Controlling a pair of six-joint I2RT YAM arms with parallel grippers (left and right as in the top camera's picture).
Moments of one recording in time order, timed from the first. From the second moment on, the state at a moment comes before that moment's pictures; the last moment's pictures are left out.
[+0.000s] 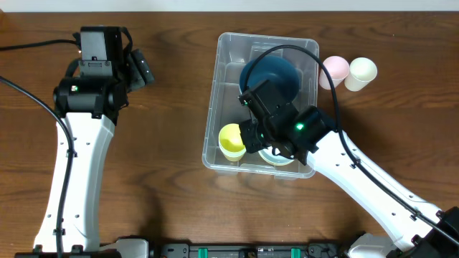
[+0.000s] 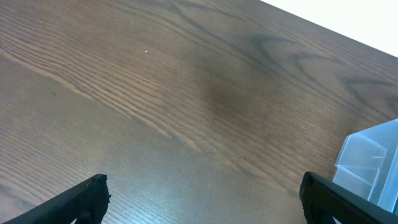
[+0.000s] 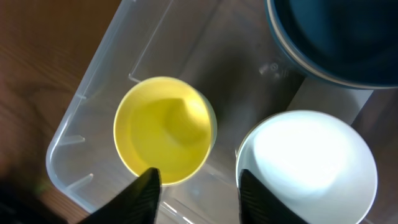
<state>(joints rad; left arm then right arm) -0.03 1.45 1.48 -0.92 -0.24 -0.41 0.72 1.53 1.33 -0.90 -0.02 0.37</state>
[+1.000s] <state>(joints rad) -0.03 1.45 1.48 -0.92 -0.24 -0.41 -0.23 1.62 1.48 -0.78 -0.02 0.40</state>
